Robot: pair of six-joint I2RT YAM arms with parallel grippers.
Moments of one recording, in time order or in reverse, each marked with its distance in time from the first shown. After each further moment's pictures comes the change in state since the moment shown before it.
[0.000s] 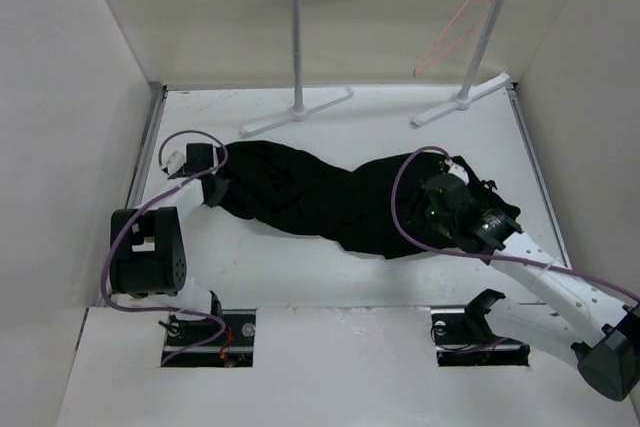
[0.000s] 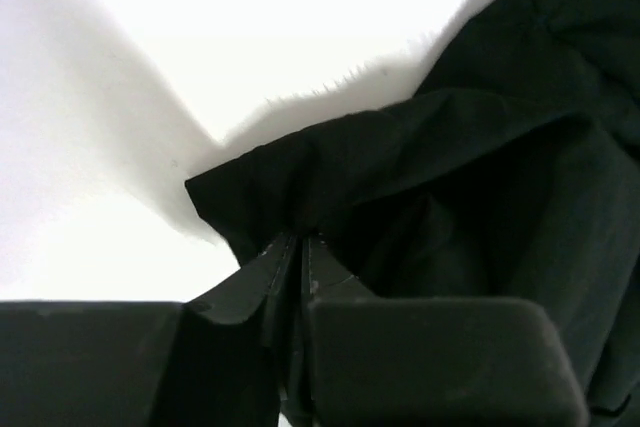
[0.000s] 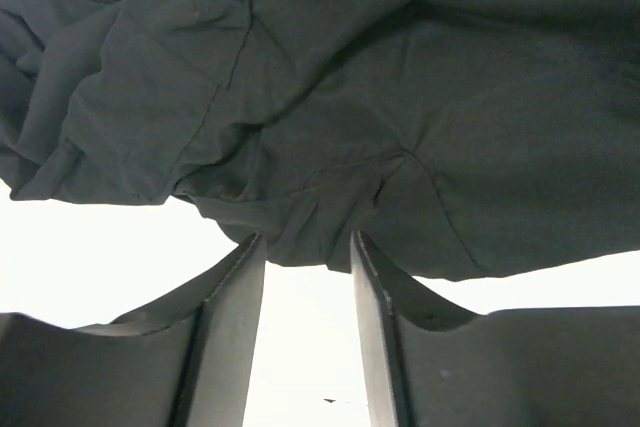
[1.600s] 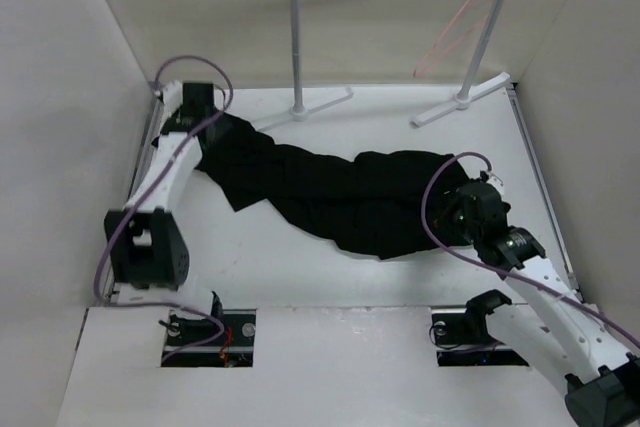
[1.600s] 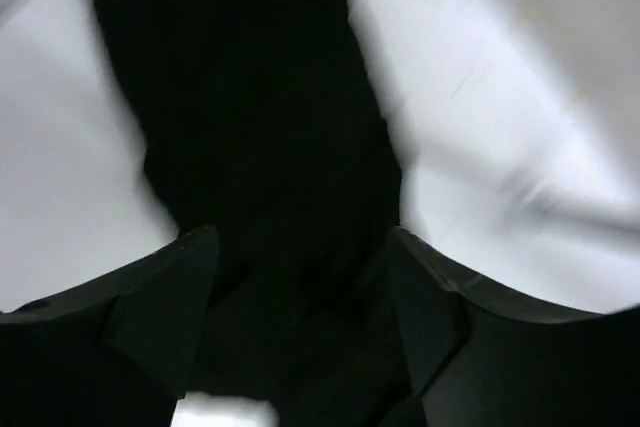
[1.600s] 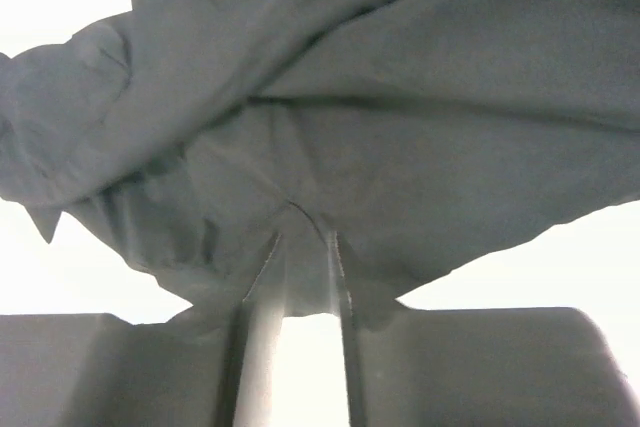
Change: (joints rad) left arm -0.047 0.151 0.747 -0.307 -0.154 0.232; right arm -0.248 -0.206 -0.131 0.008 -0.040 0.007
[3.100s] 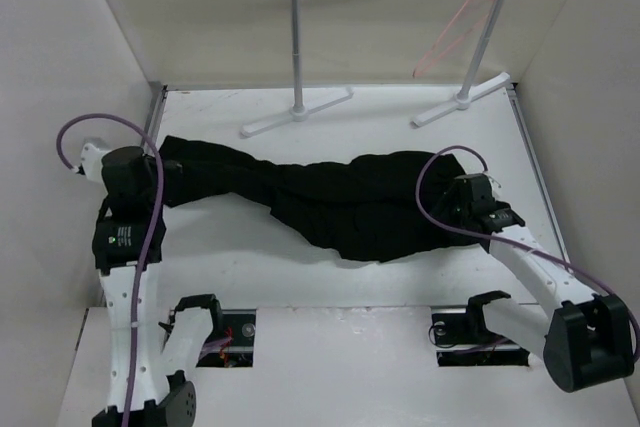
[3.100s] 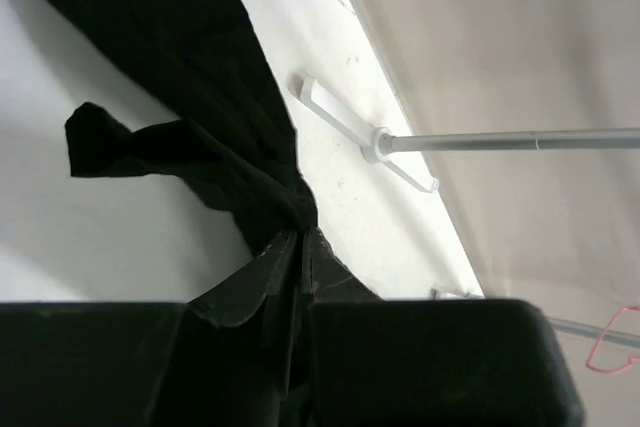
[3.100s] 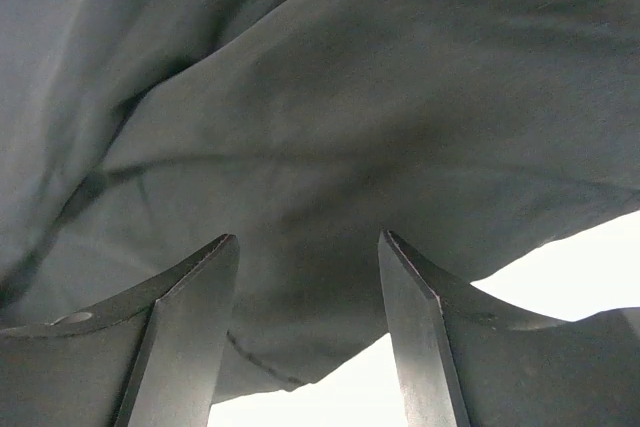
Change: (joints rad) left arm 0.137 -0.897 -0.422 -0.228 0.192 -0.266; right arm -0.156 0.288 -0.031 0.079 -0.028 -0.026
